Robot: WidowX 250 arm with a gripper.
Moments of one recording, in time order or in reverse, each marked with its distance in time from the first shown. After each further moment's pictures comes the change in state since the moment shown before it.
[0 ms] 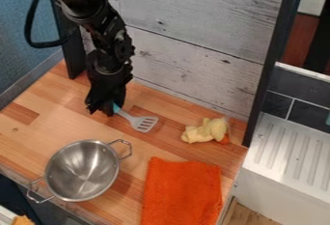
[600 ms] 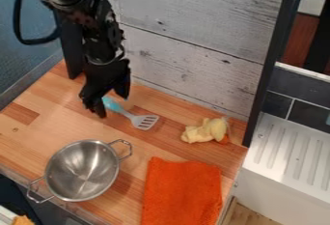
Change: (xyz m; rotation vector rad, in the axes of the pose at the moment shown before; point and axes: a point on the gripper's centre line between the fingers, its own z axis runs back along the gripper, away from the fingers) arm 0.002 0.006 0.021 0.007 0.085 -0.010
